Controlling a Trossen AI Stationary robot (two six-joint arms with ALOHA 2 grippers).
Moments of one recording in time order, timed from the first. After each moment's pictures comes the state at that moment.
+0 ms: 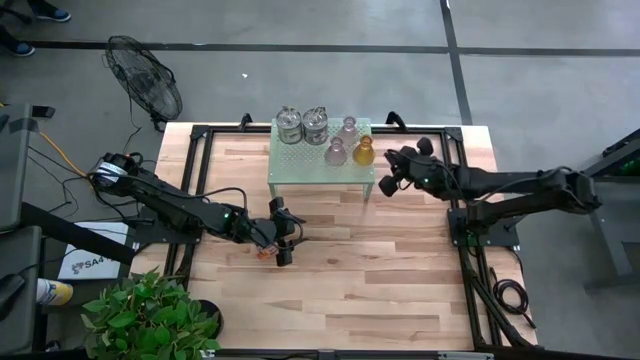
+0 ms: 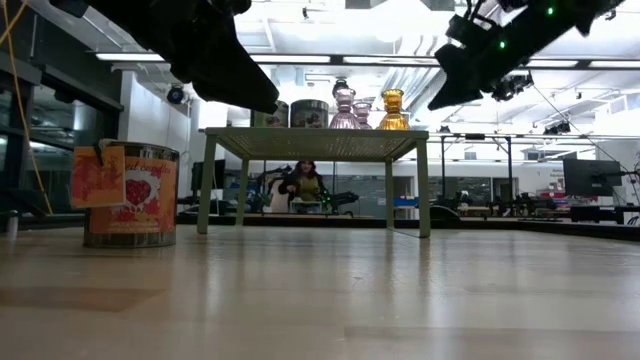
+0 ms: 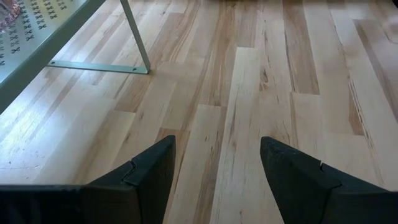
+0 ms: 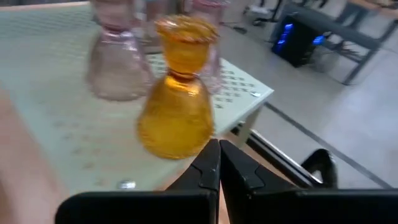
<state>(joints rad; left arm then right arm) -0.32 1.38 0.77 0.06 -0.46 -0.24 -0.18 1.00 0.63 -0.13 0.61 0.14</state>
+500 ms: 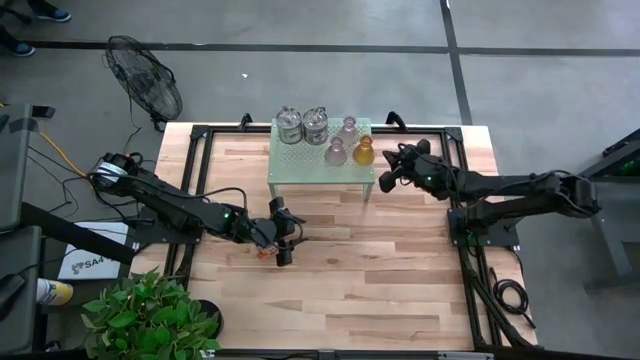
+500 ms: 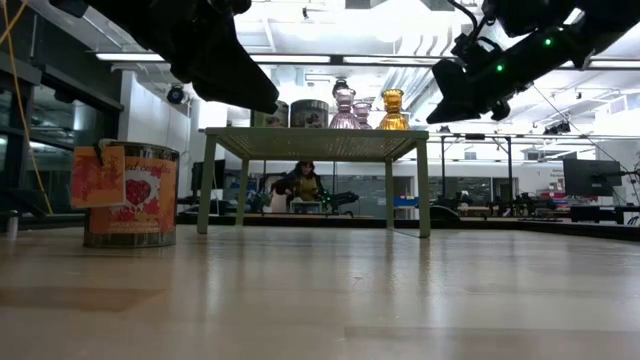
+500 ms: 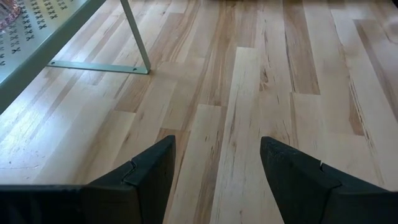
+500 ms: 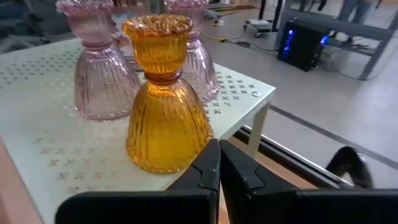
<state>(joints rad) -0.32 1.38 0.77 0.06 -0.46 -0.24 -0.26 1.00 0.47 0.18 0.54 0.18</state>
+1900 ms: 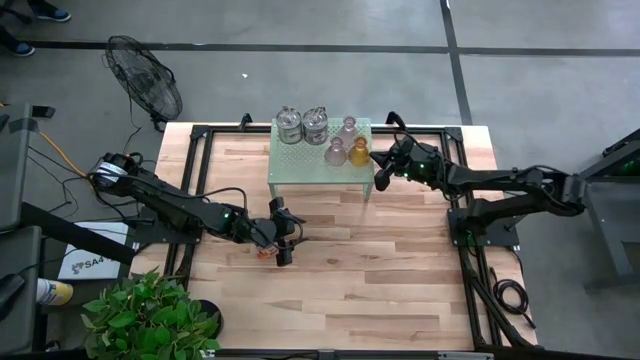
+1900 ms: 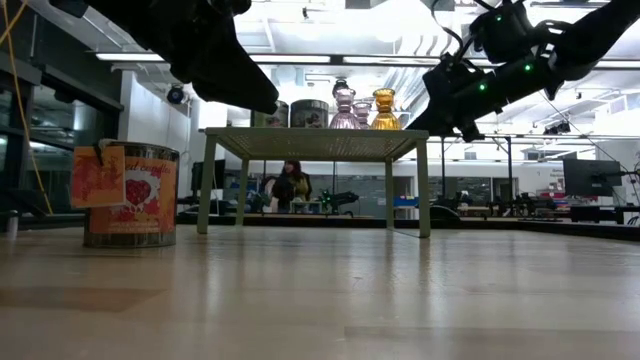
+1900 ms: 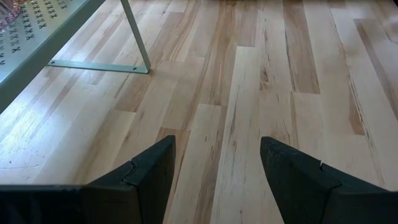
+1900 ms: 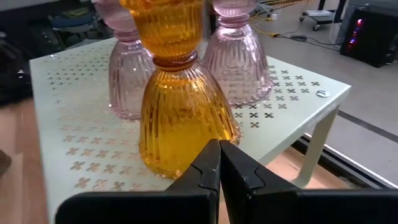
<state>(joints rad) -0.32 1.38 0.77 0.06 -0.46 -0.24 -0.43 1.16 0.45 0.43 0.14 0.15</state>
